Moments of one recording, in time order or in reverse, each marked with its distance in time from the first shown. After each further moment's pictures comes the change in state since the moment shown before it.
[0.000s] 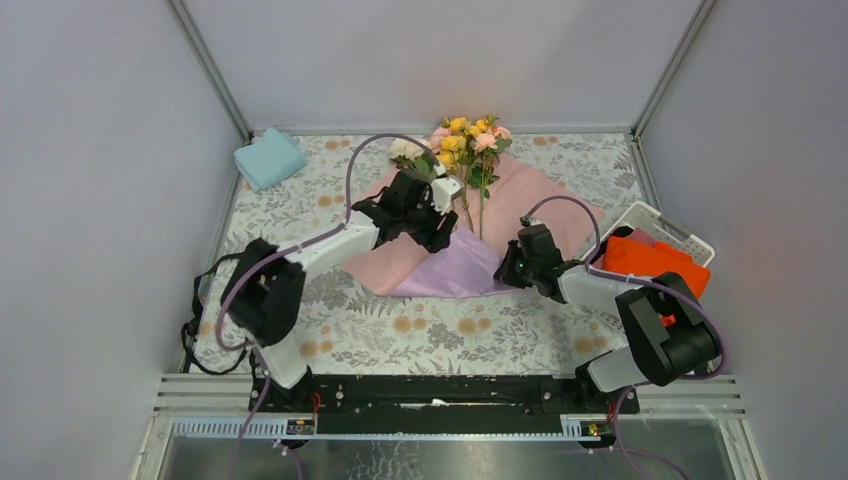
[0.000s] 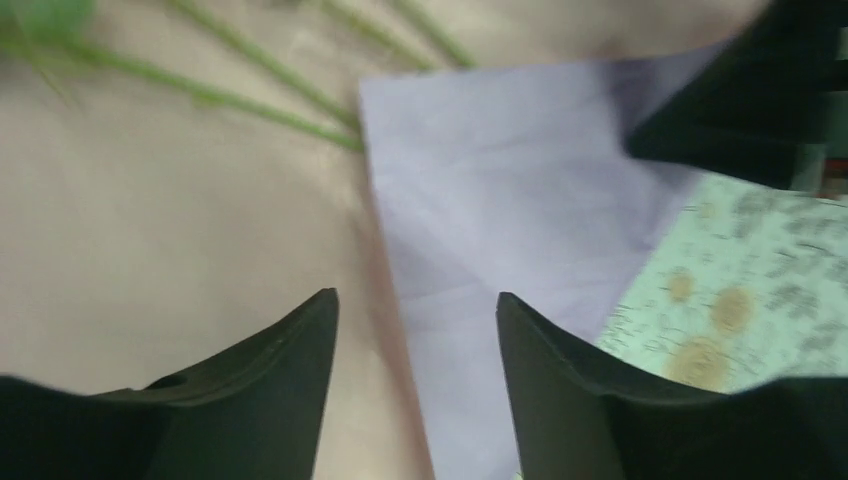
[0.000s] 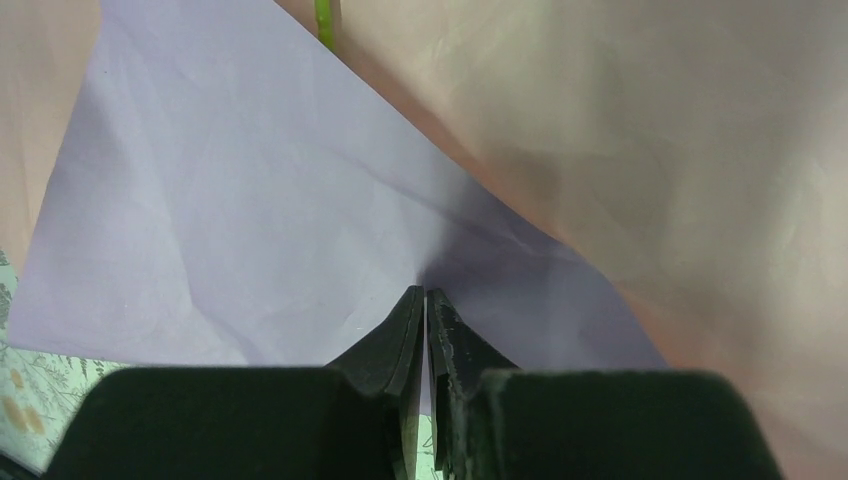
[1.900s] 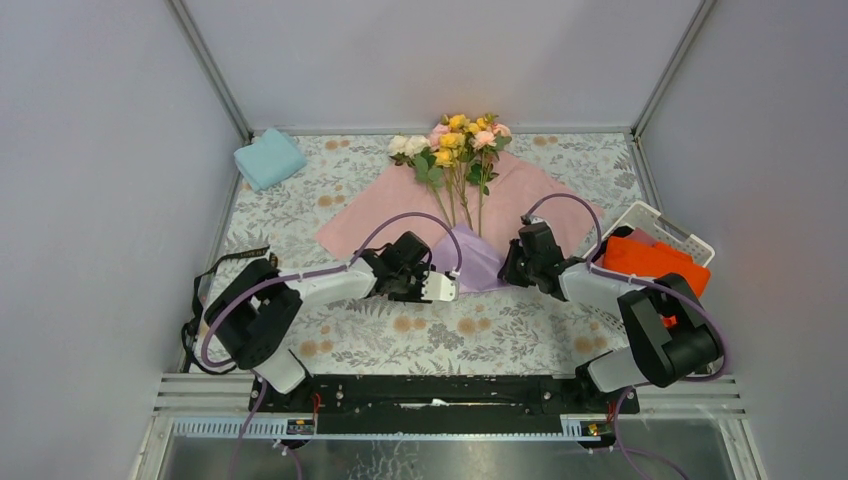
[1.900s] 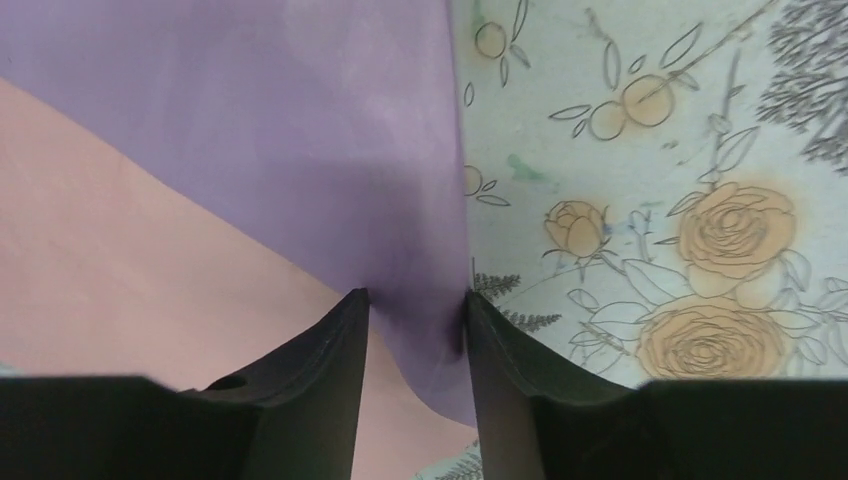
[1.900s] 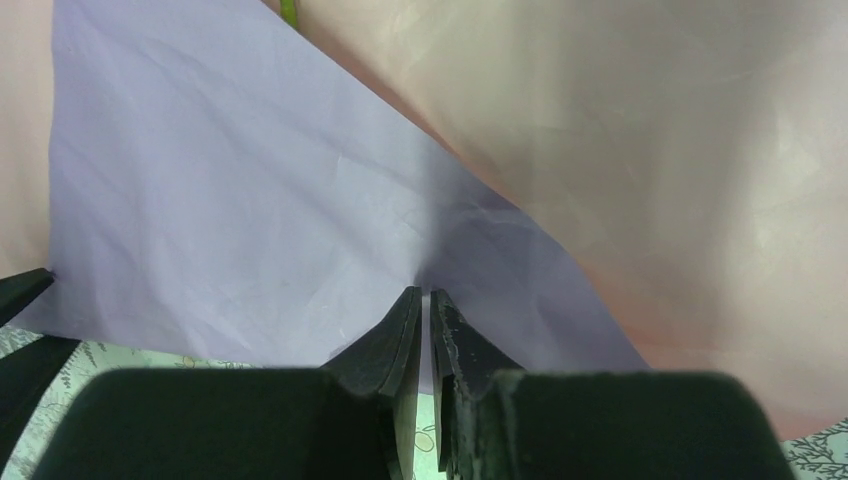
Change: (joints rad) left arm -0.177 -0.171 -0.342 -0.132 -0.185 0.827; right arm -0.009 -0.011 0.017 -0.058 0.033 -0.034
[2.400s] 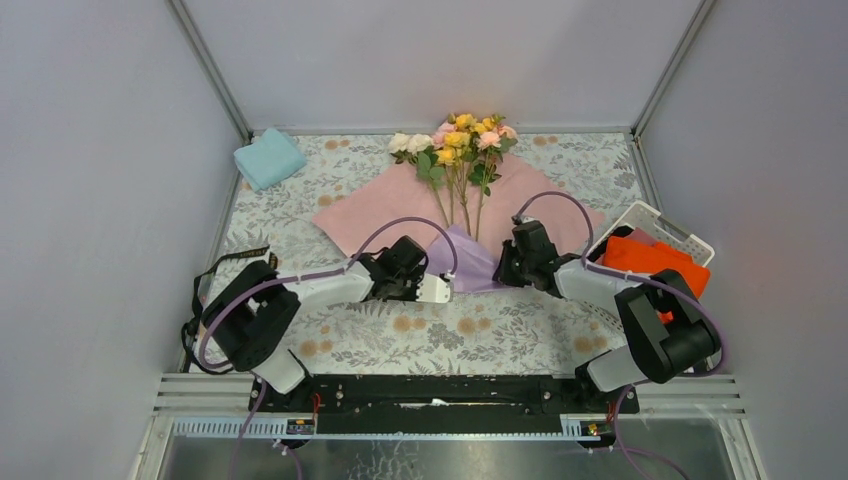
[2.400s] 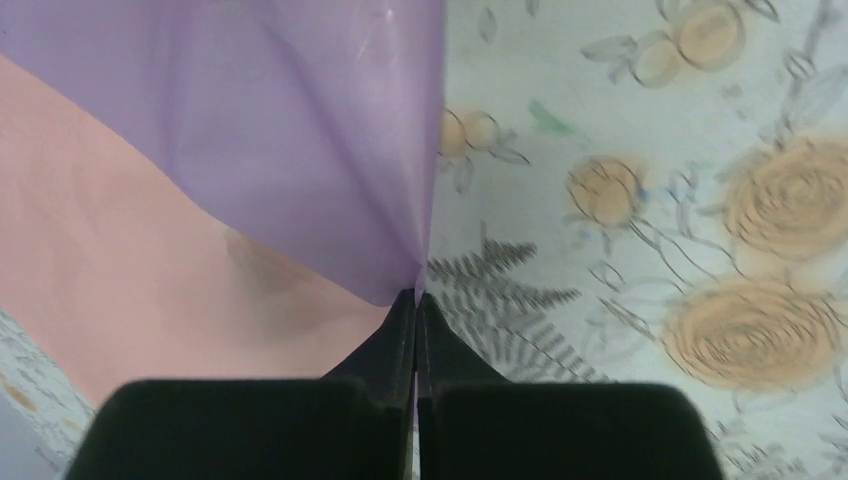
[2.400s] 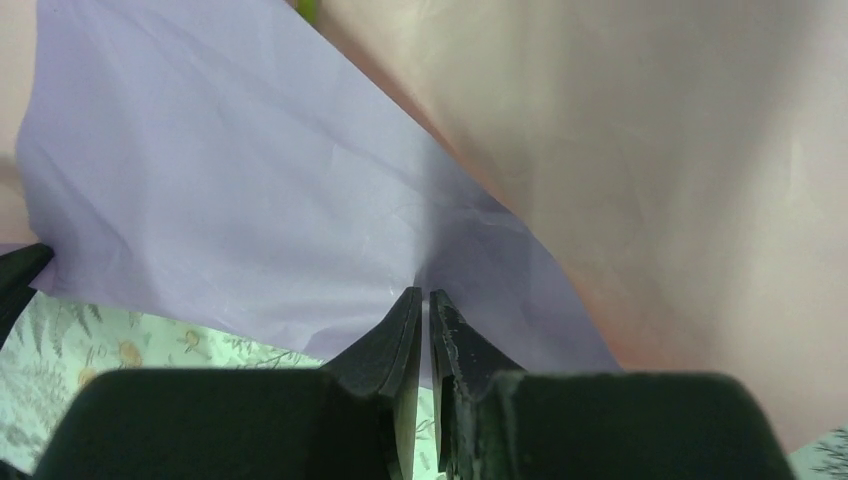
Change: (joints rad) left arm -0.001 -0.002 -0.048 0.069 -0.103 0.005; right arm 0.018 0.025 0.042 -0.047 -0.024 -0.040
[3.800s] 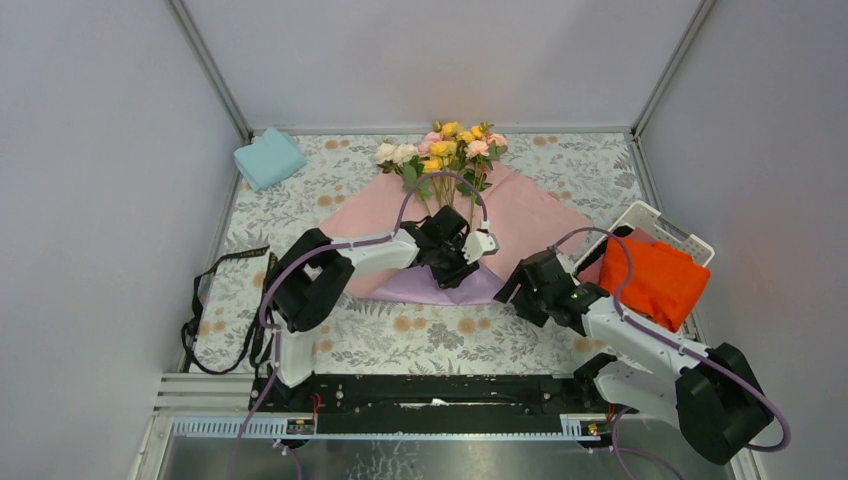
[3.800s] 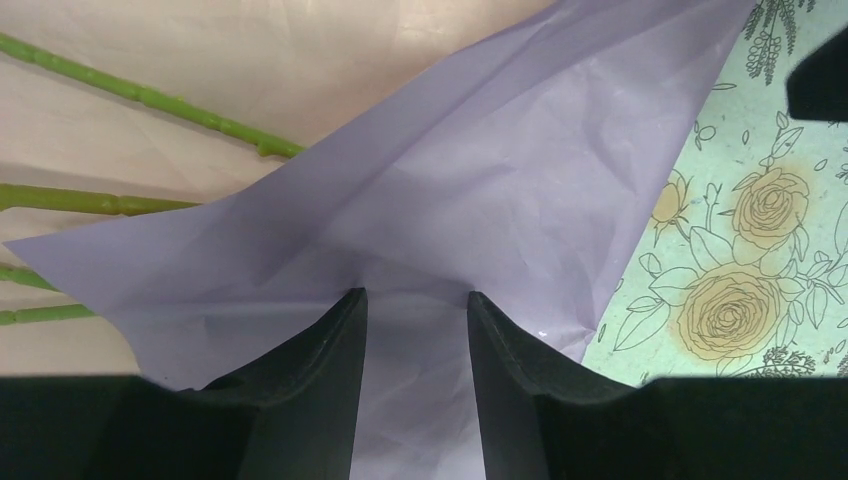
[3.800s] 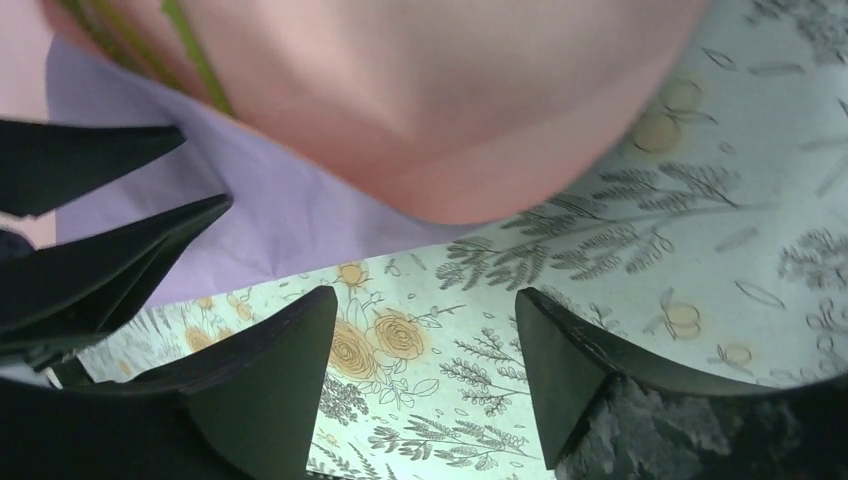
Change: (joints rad) left arm -0.017 0.336 0.436 -0.047 0.295 -0.554; right arm 0.135 -0.422 -0.147 -0.327 0.122 0.471
